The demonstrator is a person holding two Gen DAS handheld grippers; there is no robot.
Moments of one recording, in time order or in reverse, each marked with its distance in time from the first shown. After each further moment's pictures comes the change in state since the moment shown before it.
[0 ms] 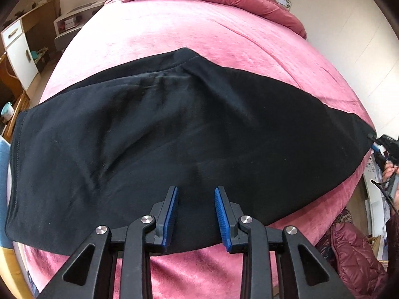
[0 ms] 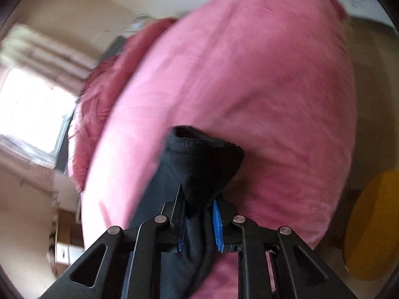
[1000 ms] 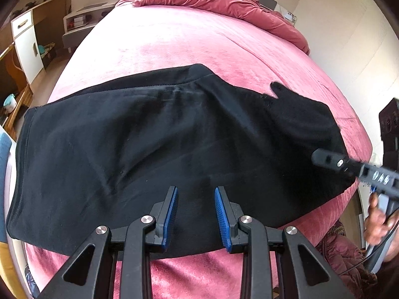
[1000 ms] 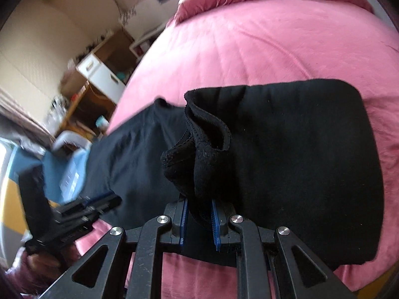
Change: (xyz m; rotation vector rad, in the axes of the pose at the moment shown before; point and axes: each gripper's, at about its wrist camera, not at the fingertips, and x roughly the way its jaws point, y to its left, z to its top) left arm -0.025 0.022 0.000 -0.062 -0.056 -0.015; right arm 0.069 0.242 -0.286 -0.856 0.558 0.157
